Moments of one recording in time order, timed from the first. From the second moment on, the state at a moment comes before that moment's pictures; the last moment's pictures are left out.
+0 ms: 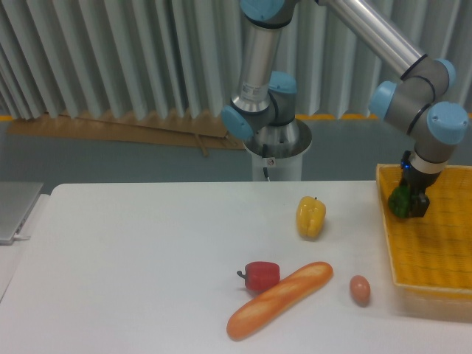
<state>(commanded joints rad) 2.97 -1.84 -1.78 -1.25 1.69 2.39</state>
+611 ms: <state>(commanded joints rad) 2.97 -1.83 -1.74 -1.26 1.68 2.39</state>
